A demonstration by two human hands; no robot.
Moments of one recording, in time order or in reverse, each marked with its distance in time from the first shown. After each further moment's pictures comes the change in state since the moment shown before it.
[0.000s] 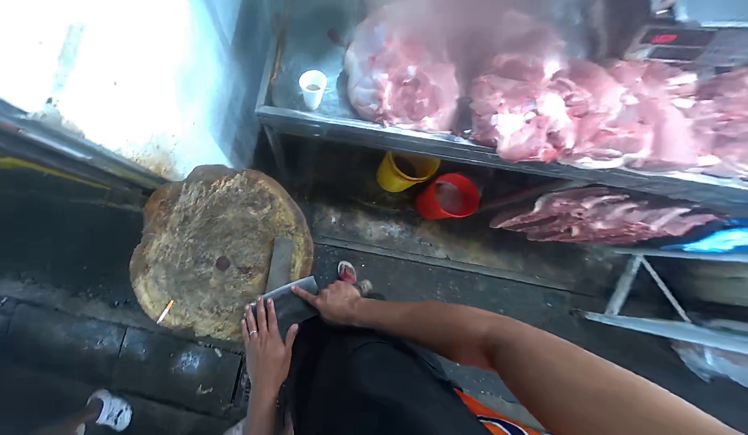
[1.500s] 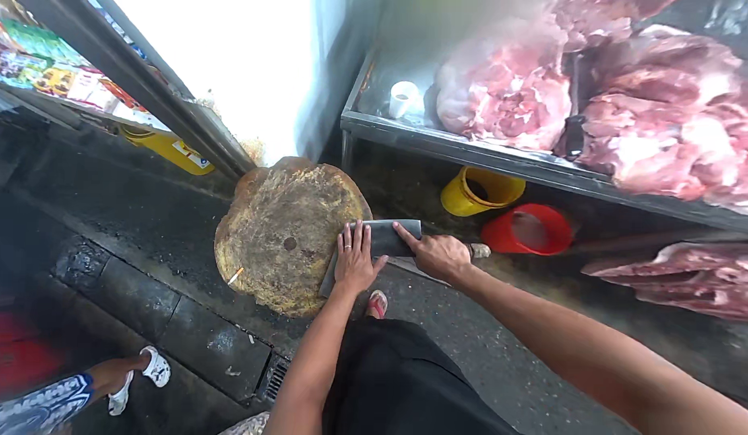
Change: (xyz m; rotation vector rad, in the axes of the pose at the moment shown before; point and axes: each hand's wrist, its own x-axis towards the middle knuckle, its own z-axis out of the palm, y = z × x) left_hand 0.151 0.081 -0.011 -0.145 0.040 0.239; right_hand -0.035 0.068 -0.077 -0.219 0.314 0.379
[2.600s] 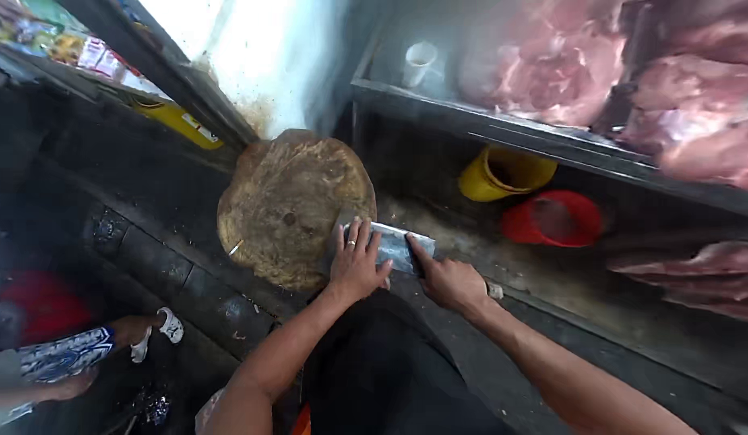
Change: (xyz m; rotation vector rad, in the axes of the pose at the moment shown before) left_hand -0.055 0.035 -0.057 0.062 -0.028 0.063; right_hand -0.076 -0.007 0.024 0.213 -0.077 0.037
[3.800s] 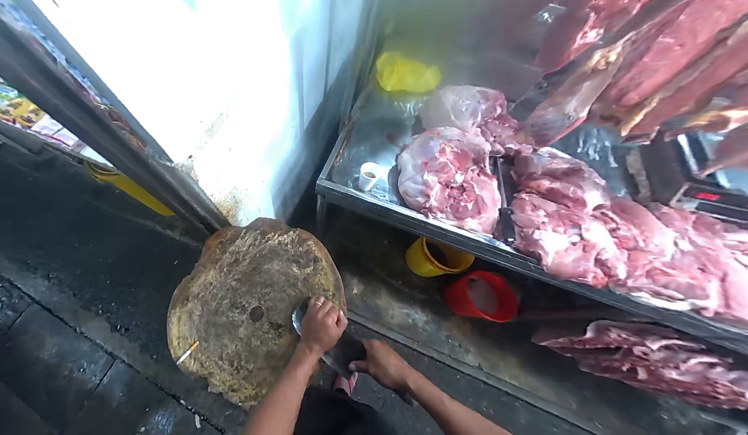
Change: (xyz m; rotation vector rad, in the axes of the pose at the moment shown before) left_hand 0.097 -0.063 0.066 -0.215 0.561 0.147; right_hand 0.084 -0.021 0.020 0.542 -0.256 -0.079
